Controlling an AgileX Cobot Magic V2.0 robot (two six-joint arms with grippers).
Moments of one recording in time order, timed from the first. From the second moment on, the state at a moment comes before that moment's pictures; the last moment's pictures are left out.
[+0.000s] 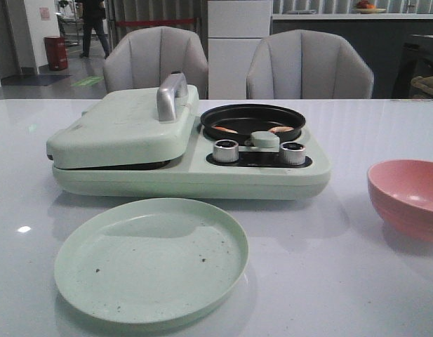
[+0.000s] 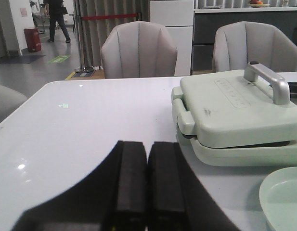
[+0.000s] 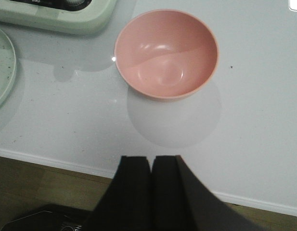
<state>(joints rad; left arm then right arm) -0.10 0.00 0.00 -0.03 0.10 0.03 0.11 0.58 -0.63 0.01 0.90 0.02</state>
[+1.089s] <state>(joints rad) -0.10 0.00 0.00 -0.03 0.10 0.02 0.00 0.06 -0.11 -0.02 0.17 0.02</state>
